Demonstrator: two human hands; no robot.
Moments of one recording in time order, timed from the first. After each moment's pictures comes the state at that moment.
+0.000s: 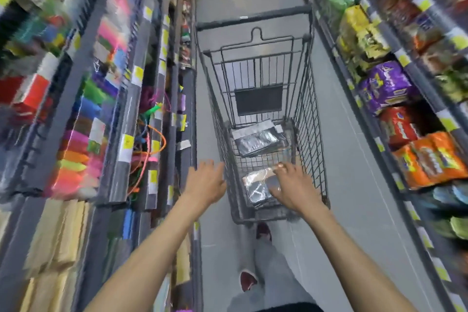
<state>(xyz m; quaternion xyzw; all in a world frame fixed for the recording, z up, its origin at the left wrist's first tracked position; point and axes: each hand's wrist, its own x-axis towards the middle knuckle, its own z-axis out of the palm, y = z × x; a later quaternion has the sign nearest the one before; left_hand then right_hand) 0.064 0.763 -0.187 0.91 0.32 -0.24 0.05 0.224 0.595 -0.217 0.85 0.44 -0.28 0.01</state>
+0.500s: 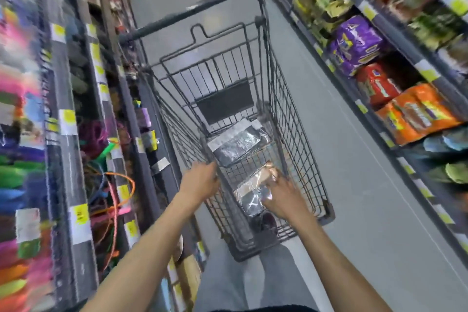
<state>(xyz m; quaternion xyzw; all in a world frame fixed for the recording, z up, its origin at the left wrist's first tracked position) 0.191 0.852 -0.258 0.92 0.23 -0.30 0.08 0.269 0.635 -0.304 0.87 0.28 -0.40 -0.07</state>
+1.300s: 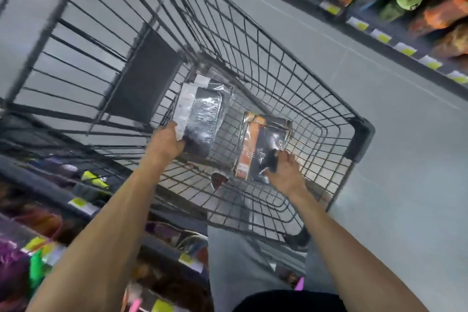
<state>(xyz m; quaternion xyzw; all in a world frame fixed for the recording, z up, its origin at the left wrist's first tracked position) 0.329 0.988 -0.457 0.91 0.10 -0.40 0.10 0.204 0.701 -0.474 0.85 -0.23 -0.42 -0.21</state>
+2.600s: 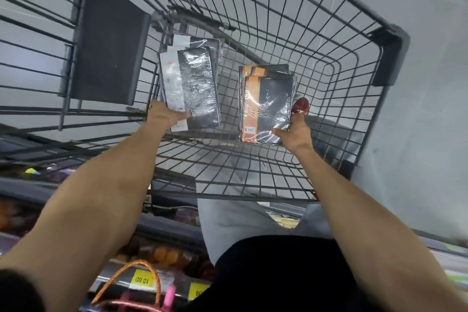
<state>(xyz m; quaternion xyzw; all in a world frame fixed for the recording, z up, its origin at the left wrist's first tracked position) 0.342 1.003 -0.554 0.83 0.27 -0.46 0.17 0.167 0.714 -0.546 0.73 -0.47 -0.29 -0.40</state>
